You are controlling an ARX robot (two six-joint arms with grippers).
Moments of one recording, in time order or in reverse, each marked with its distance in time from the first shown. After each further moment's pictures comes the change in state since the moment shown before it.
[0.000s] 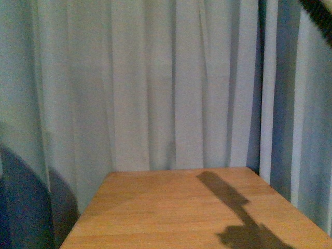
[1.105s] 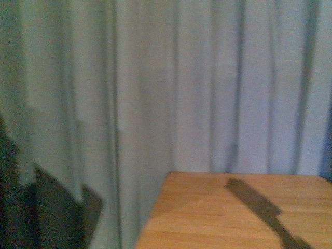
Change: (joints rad) left arm 0.000 0.000 -0.002 0.000 0.000 0.000; right arm 0.095 -0.264 -0.129 0.216 0.172 -0.164
